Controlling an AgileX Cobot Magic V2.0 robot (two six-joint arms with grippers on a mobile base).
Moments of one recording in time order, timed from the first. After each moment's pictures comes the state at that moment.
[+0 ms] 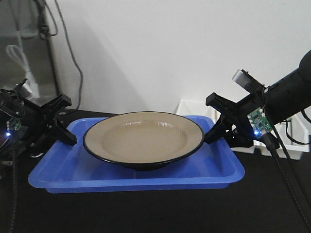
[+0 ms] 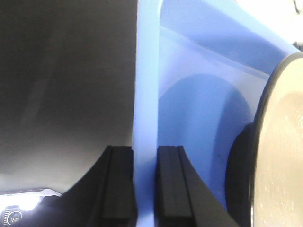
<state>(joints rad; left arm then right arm) -0.06 1.72 -1.76 -0.63 1.22 -0.22 0.13 1.80 -1.88 0.57 1.26 0.17</state>
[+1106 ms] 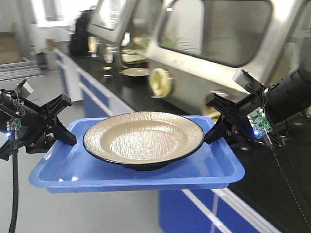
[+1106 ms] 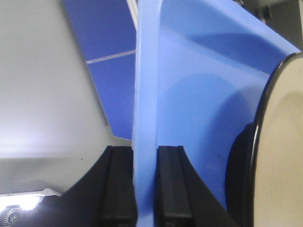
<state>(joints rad) -0.06 1.72 -1.76 -0.63 1.22 -0.22 0.13 1.80 -1.88 0.57 1.26 0.17</state>
